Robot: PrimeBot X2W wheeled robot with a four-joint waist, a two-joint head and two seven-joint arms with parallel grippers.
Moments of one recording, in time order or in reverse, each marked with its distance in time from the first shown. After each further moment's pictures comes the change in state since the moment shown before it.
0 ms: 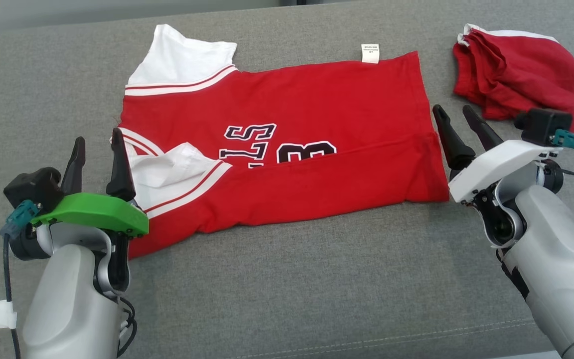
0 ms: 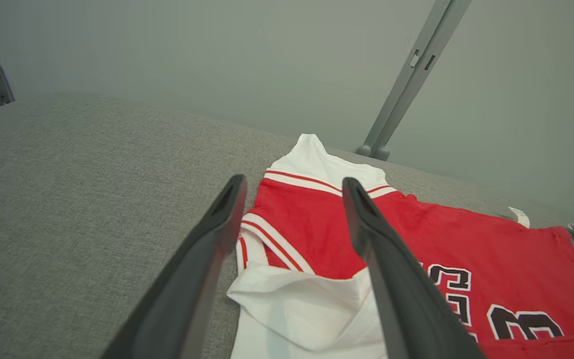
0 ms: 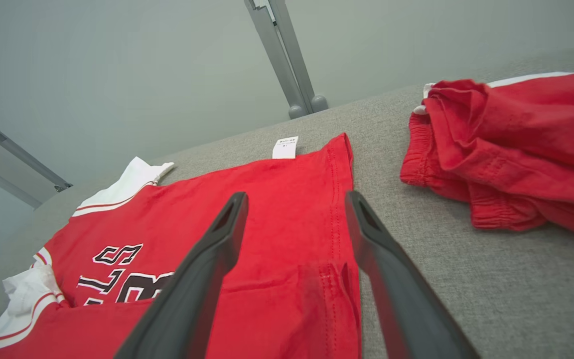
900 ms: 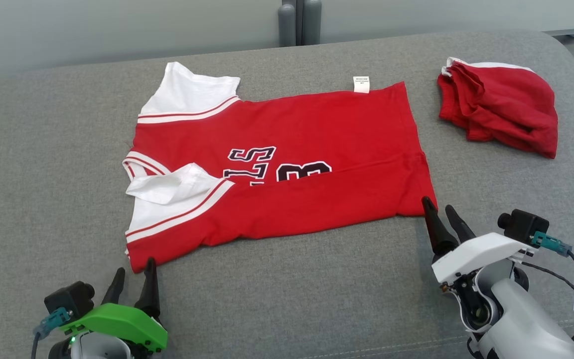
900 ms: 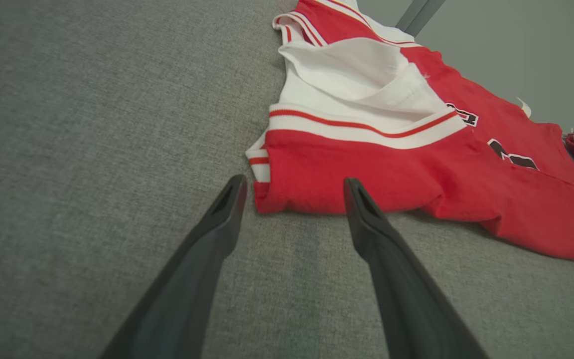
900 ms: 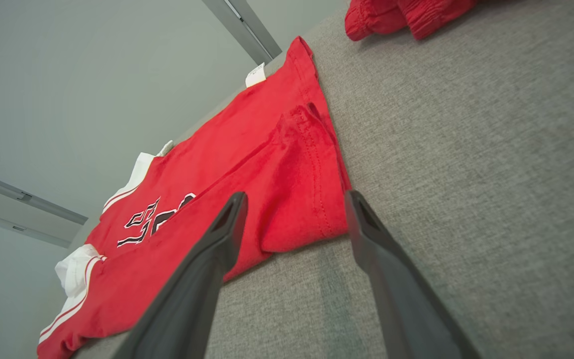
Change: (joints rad) left arm 0.321 -0.006 -0.029 0.033 -0.145 -0.062 0.052; right arm 0.279 0.122 -0.081 0.007 0.132 0.000 -0.067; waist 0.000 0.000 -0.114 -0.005
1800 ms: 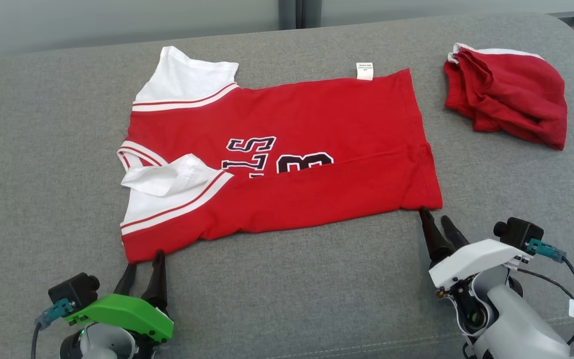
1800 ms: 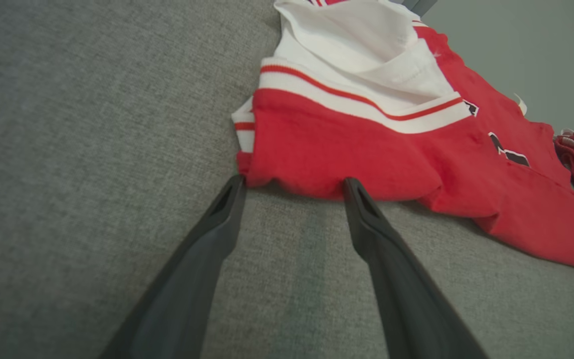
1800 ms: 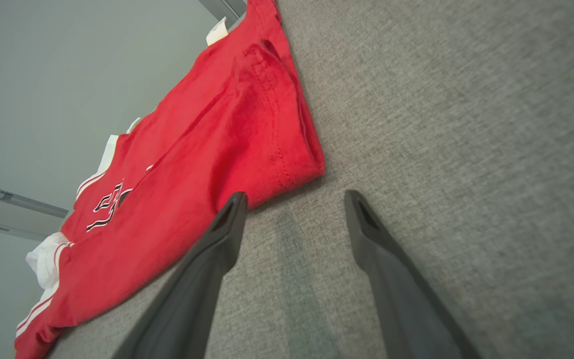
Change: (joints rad) left arm -0.008 0.000 -0.035 -0.027 -0.109 0.010 0.051; right arm -0.001 0.024 -0.002 0.073 0.029 0.009 0.000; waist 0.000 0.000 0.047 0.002
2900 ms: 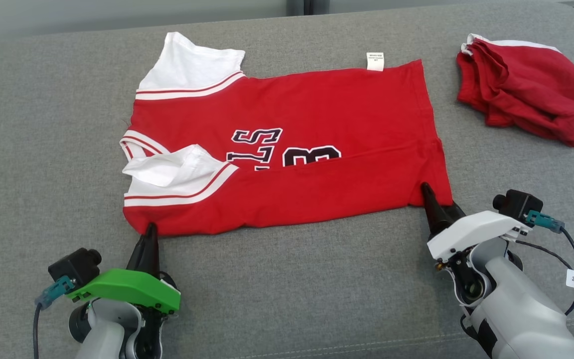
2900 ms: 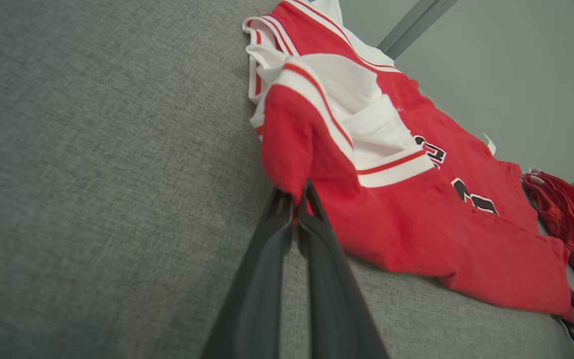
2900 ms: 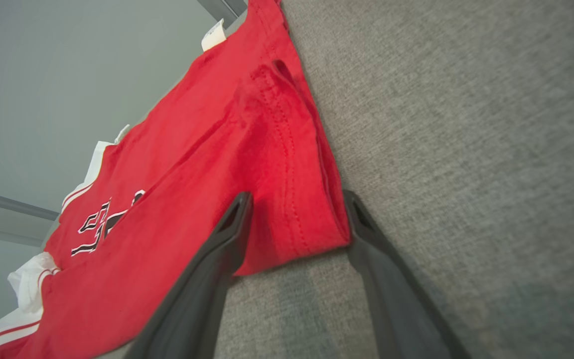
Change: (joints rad) left arm -0.070 0.000 -0.060 -0.047 -0.081 0.036 -0.046; right arm -0.140 0.006 0.026 0.120 0.026 0.001 0.012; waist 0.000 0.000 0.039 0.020
